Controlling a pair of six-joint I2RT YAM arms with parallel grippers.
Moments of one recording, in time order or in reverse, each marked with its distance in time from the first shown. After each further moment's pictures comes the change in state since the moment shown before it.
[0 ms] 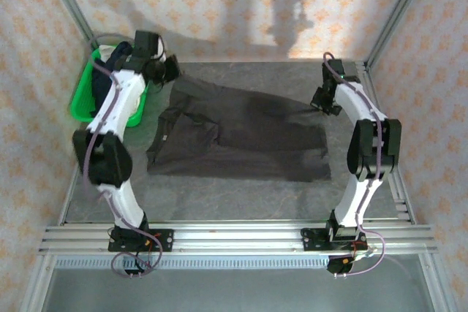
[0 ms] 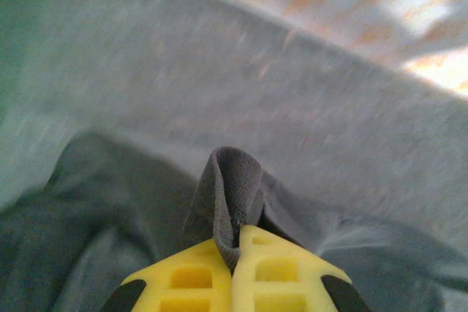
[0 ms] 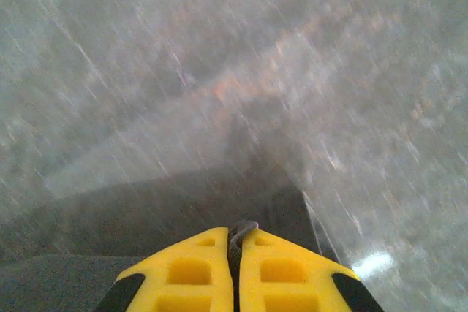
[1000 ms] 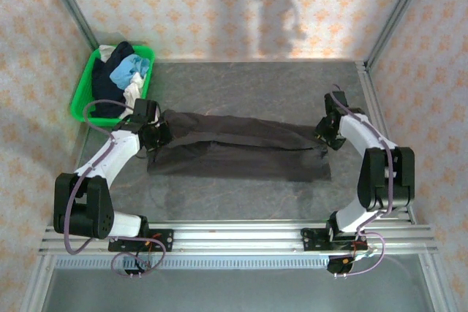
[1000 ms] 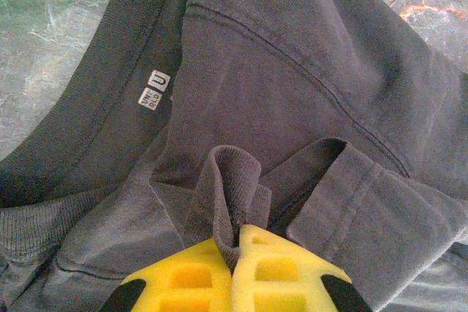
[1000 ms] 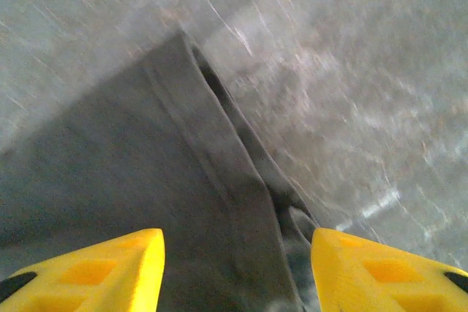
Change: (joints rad) left arm 0.000 -0.388 -0.800 0.181 -0.087 -0.030; right arm 0.000 -0.303 -0.463 0.071 -0.008 0.184
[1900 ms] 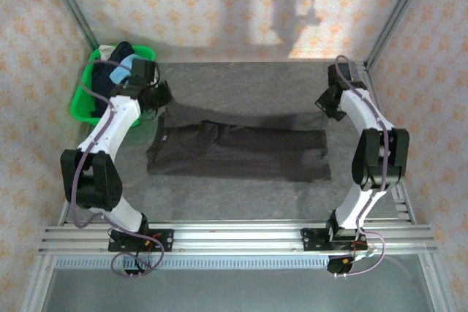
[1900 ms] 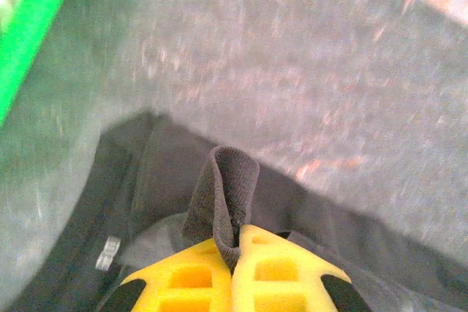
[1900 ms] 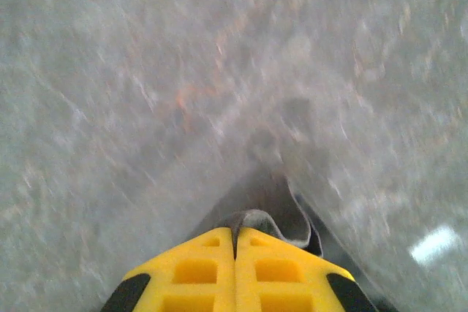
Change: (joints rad) left arm 0.014 0.248 0.528 -0.084 -0.087 0.010; right arm -0.027 0.249 0.445 -0.051 0.048 0.064
